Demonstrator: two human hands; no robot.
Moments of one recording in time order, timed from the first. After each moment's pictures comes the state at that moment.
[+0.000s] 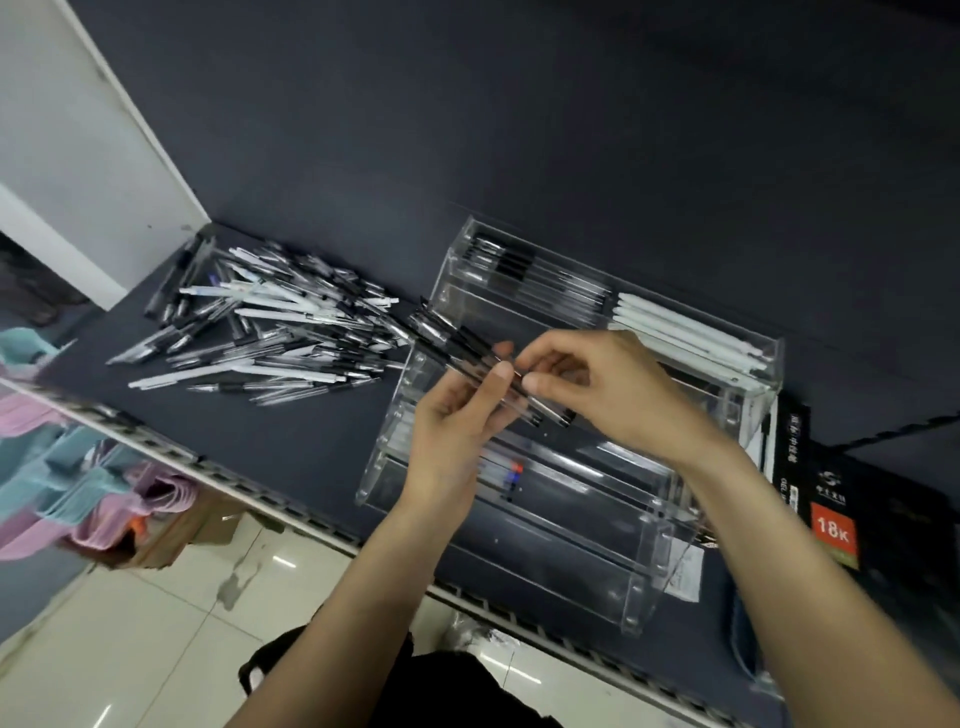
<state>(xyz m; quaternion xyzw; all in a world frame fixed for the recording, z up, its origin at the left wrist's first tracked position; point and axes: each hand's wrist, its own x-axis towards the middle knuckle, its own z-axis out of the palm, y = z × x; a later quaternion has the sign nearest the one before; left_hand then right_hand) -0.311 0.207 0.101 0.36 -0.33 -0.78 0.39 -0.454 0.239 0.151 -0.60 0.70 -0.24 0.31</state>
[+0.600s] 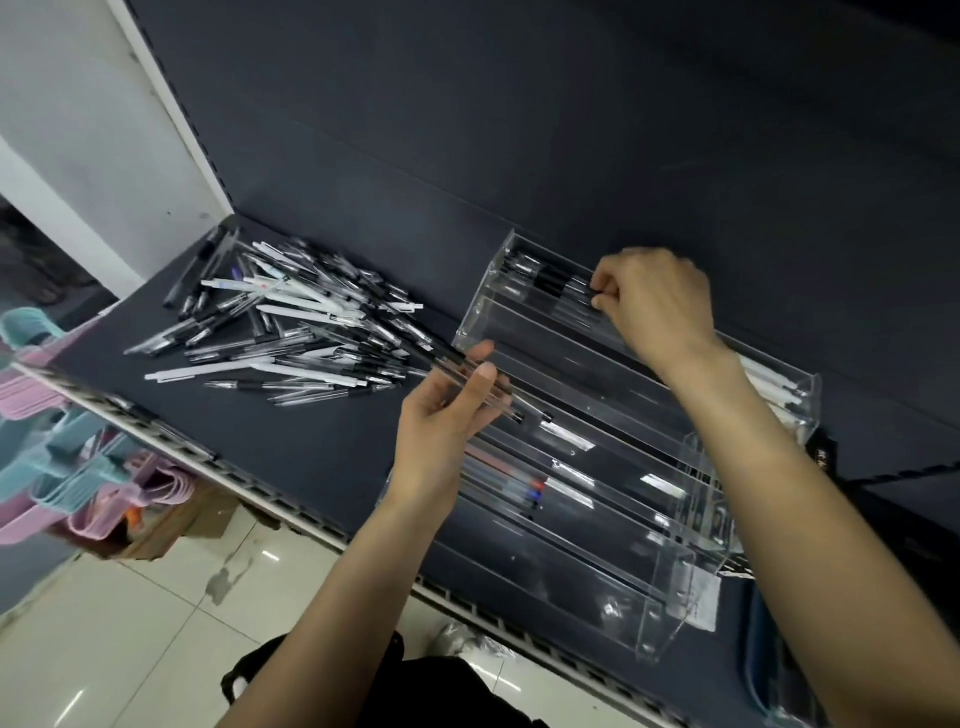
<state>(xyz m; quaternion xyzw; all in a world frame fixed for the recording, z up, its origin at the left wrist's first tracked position) -0.284 0.177 0.093 0.40 -0.35 -0.75 0.40 -0.495 0.156 0.139 -0.60 0.79 -0.05 -0.05</state>
